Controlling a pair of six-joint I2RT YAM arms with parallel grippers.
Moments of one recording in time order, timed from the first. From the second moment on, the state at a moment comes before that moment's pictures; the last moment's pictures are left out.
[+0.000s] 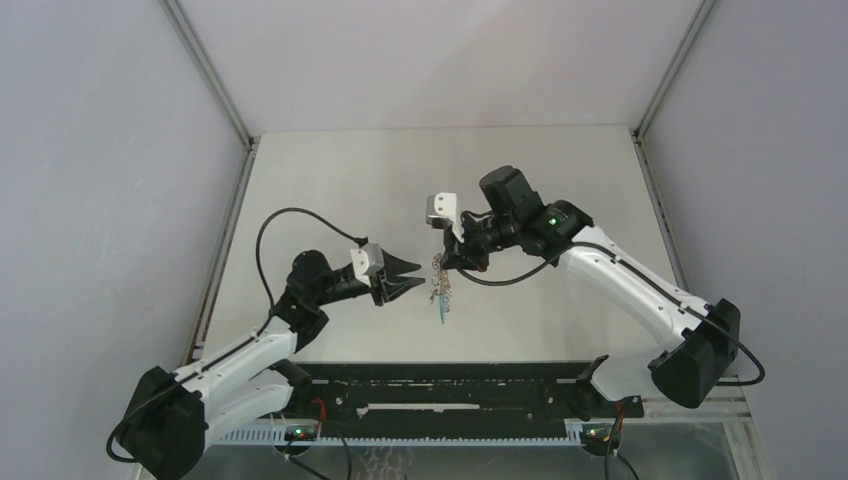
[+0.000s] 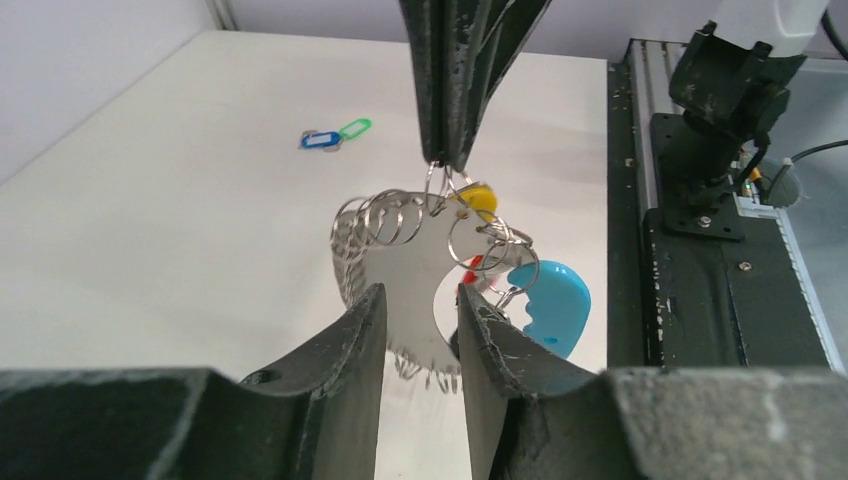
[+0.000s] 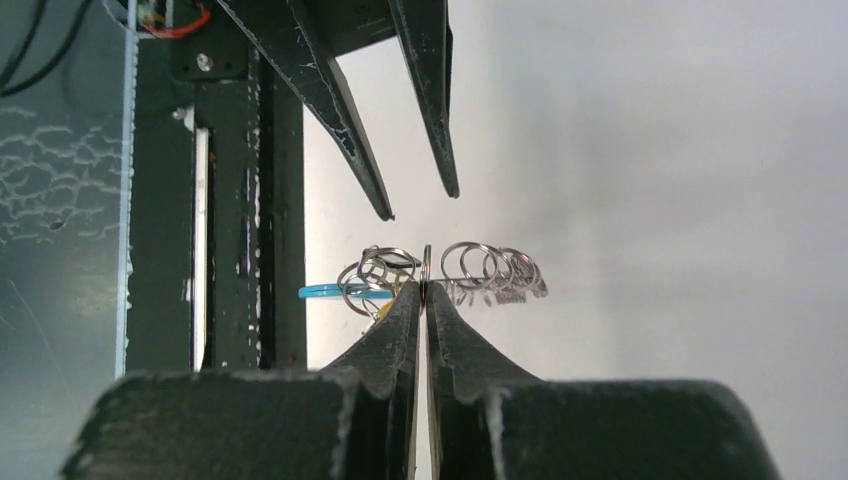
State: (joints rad) left arm -0.56 0.94 0.38 0.60 0.76 0.02; right arm 0.71 1.34 1.27 -0.66 -0.70 -0.48
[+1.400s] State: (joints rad) left arm -0.58 1.13 0.38 0.80 0.93 -0.06; right arm 0.86 1.51 1.50 -1.01 -0.47 -0.62
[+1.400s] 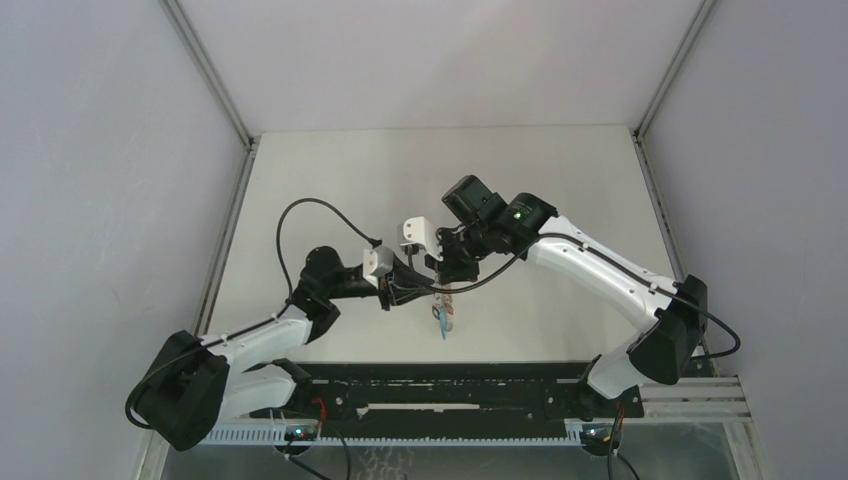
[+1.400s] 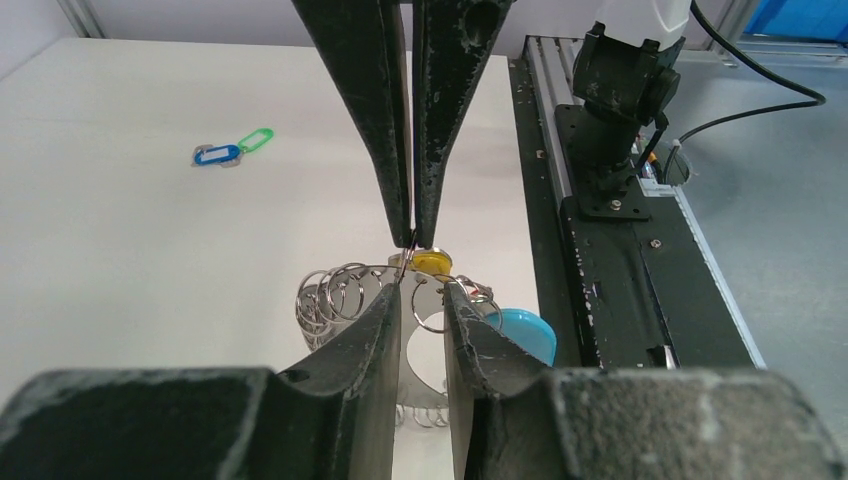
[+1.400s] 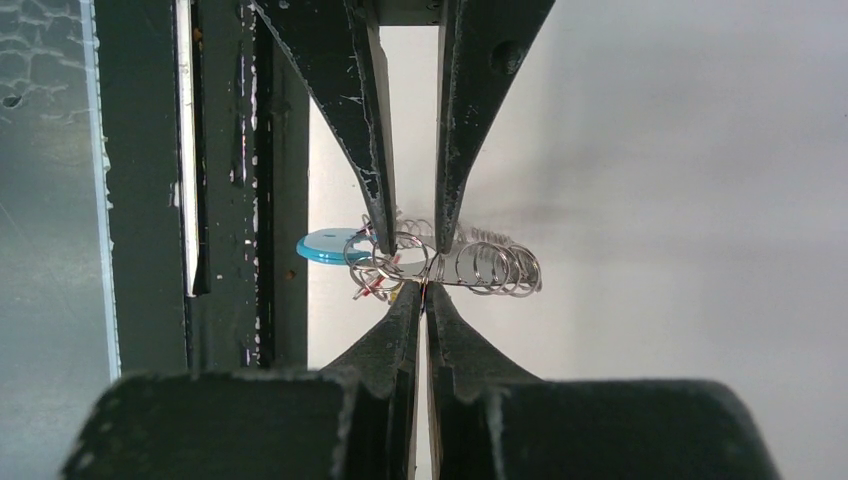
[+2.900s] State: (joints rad) left arm -0.61 1.11 0.40 0.71 0.91 -0.01; right arm 0.87 1.47 1.42 -0.92 -0.50 -0.60
